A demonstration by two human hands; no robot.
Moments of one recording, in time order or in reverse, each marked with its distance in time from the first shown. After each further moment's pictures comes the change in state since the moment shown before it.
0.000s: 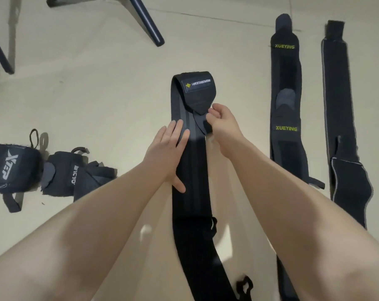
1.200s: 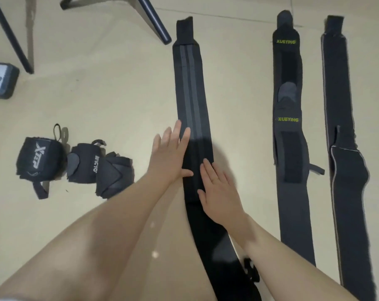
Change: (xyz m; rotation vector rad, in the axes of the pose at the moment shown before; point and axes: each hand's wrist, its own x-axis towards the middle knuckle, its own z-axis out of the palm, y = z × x) left_hand -0.042 0.004 0.011 -0.243 0.109 -0.110; right_hand -0.126 0.109 0.008 -1.282 -0.155 -0.443
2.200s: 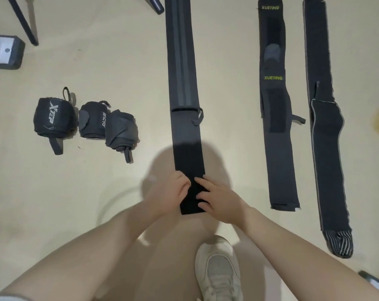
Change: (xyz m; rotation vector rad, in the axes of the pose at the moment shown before) left_hand -0.166 0.032 0.061 -0.560 -0.014 0.277; right_hand -0.125 -0.015 0.028 0.150 -0.352 -0.219
